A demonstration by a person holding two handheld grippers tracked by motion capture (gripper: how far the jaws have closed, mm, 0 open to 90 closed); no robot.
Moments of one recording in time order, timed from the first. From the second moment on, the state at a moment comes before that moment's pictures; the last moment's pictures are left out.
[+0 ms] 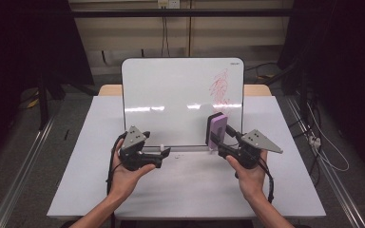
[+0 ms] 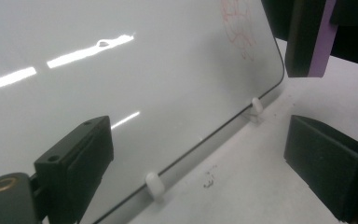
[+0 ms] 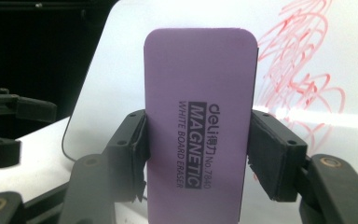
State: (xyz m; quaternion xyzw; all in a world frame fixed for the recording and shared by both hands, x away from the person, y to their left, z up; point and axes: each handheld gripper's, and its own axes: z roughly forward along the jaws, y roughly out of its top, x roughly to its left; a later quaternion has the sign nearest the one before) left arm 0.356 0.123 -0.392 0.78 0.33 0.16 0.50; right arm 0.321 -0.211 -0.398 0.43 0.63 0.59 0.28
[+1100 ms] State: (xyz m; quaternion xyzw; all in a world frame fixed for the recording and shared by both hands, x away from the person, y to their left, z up) left arm 0.321 0.186 -0.428 0.78 0.37 0.20 0.47; right arm 0.381 -0.227 -0.359 0.37 0.74 0.34 0.45
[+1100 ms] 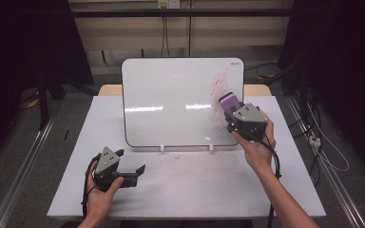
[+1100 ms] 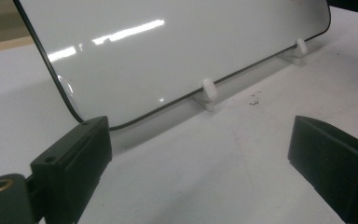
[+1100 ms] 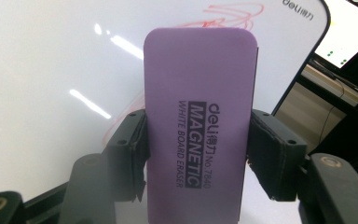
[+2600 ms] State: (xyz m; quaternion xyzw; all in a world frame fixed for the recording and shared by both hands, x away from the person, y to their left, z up) left arm 0.326 0.191 -0.432 0.77 0.38 0.19 0.47; right arm 0.435 -0.213 -0.356 0.35 0.77 0.30 0.45
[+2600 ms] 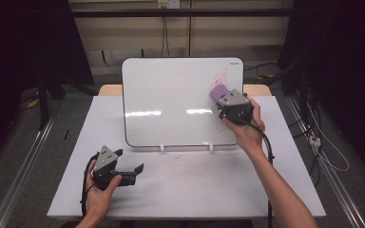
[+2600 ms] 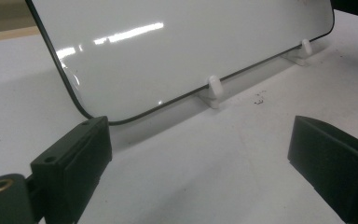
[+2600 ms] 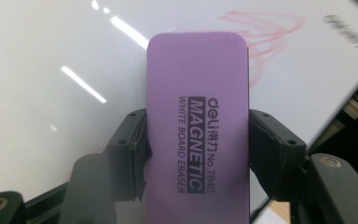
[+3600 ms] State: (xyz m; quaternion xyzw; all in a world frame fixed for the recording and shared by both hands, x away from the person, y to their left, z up) left arm 0.326 0.192 -0.432 0.78 0.37 0.19 0.47; right arm 0.436 -0.198 -0.359 0.34 0.77 0.33 0.44
